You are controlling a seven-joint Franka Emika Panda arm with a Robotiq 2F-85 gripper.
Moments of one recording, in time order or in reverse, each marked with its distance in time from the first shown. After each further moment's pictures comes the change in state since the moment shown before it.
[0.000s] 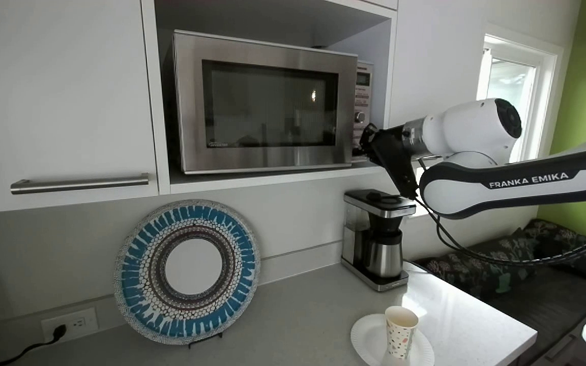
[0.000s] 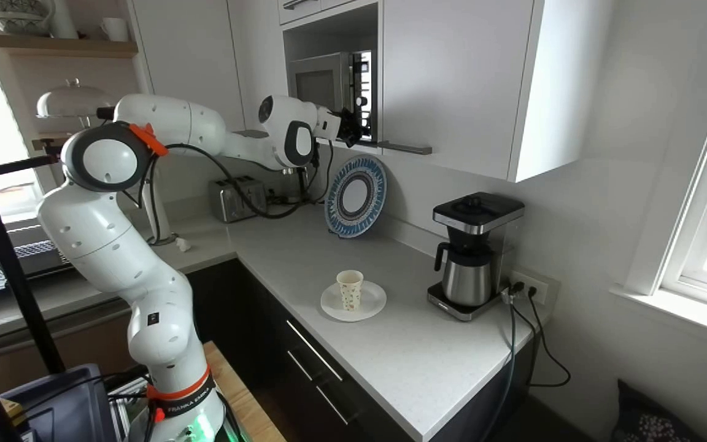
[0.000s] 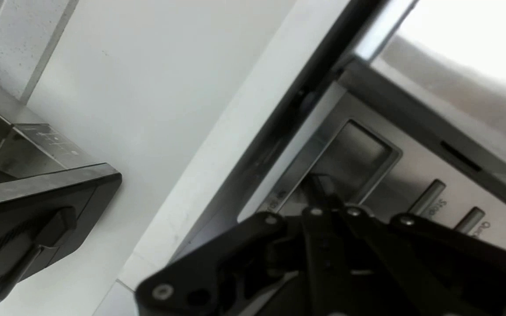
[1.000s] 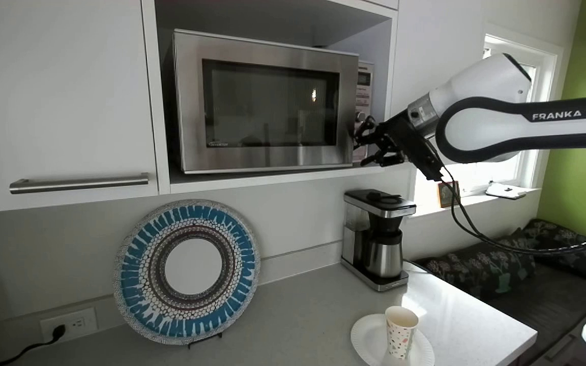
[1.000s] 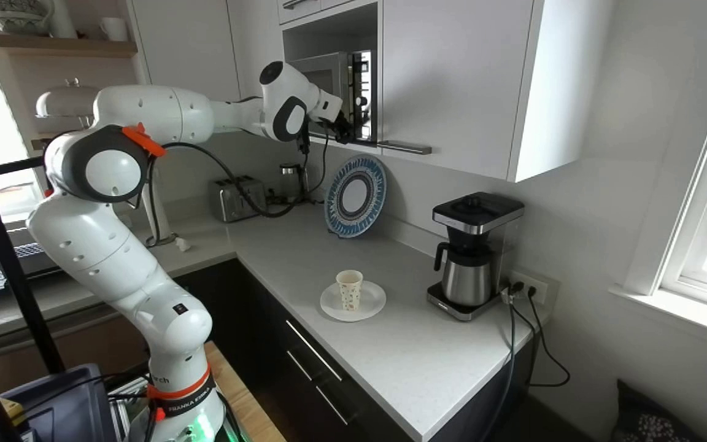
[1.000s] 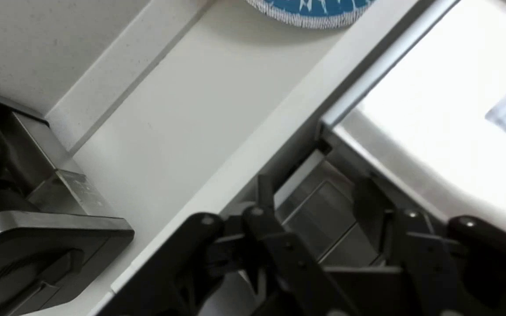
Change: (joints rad) arm 0.448 -0.059 -0.339 0.118 0.237 -0.480 -0.435
